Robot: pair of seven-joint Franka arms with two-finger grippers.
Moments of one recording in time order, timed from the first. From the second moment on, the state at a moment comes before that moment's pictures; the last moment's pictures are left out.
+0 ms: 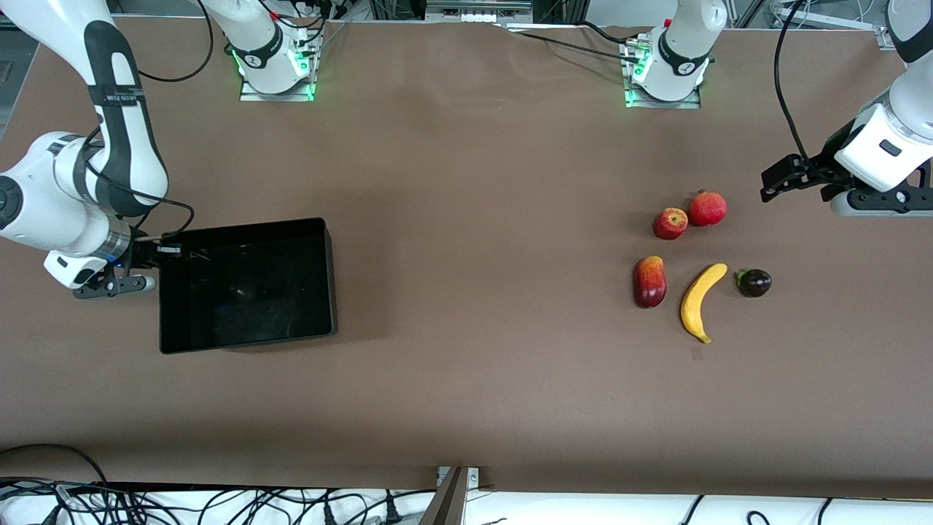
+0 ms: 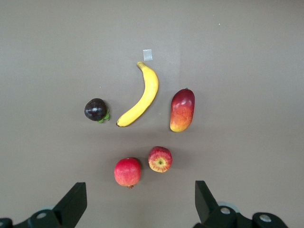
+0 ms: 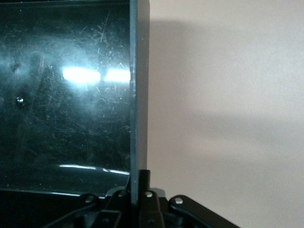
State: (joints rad) left arm 0.01 -0.03 -0.04 -1.76 -0.01 1.71 -0.06; right arm 0.26 0.36 -0.42 -2.01 0.20 2.28 -0.41
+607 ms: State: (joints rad) left arm 0.01 -0.03 -0.04 -1.76 -0.01 1.70 -0.06; right arm 0.23 0.36 -0.42 -2.13 0.24 2.41 -0.41
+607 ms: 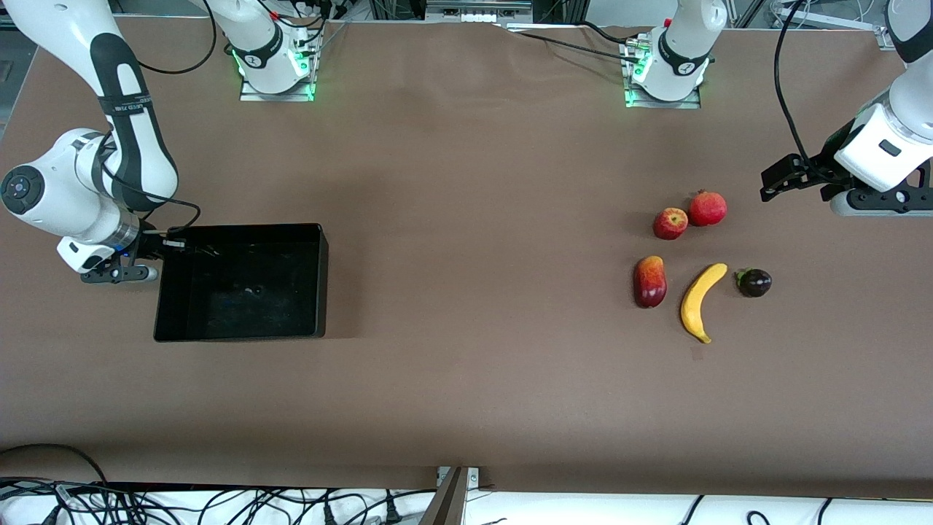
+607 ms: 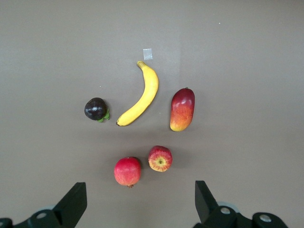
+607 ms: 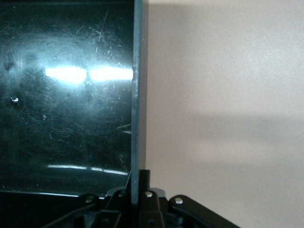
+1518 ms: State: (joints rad) left arm 0.01 -0.03 -0.05 -1.76 -0.01 1.70 -0.05; right arm 0.32 0.22 -0.40 -1.84 0.19 2.02 -0.33
